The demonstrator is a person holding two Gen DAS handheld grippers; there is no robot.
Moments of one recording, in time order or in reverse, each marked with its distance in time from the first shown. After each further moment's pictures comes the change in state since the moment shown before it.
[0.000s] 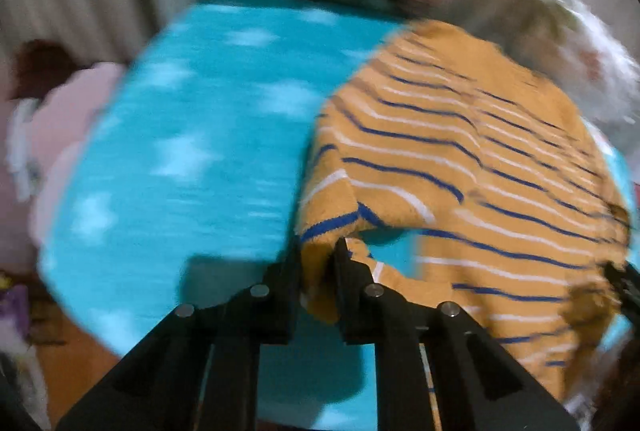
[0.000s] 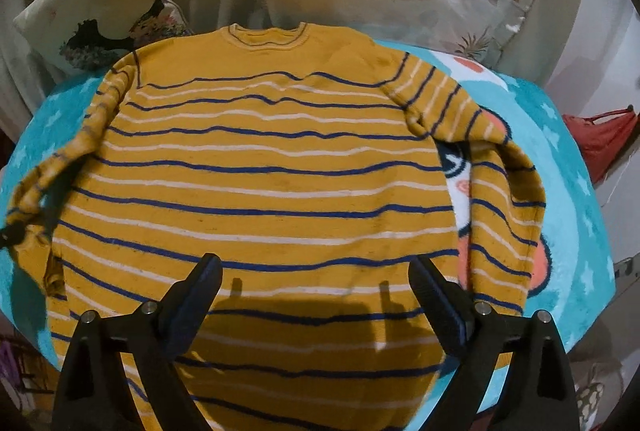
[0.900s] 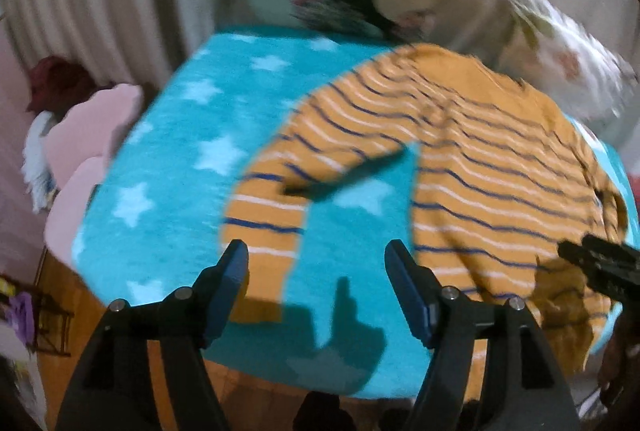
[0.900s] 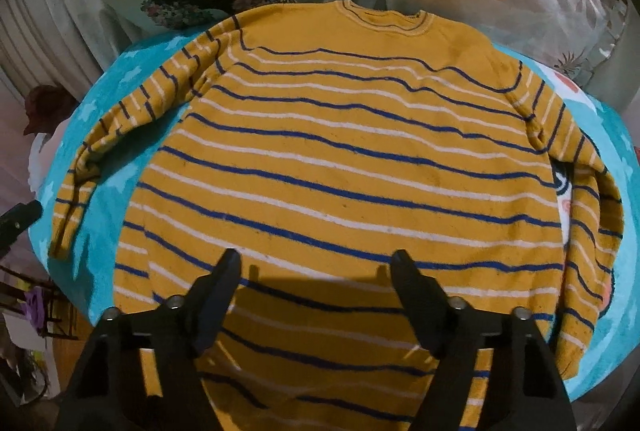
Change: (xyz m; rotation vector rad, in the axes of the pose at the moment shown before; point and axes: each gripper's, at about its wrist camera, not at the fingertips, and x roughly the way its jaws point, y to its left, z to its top) left arm -0.046 -0.014 -0.045 0.053 -0.098 -0.066; right arm -0.002 0.049 0.013 -0.102 0.120 0.290
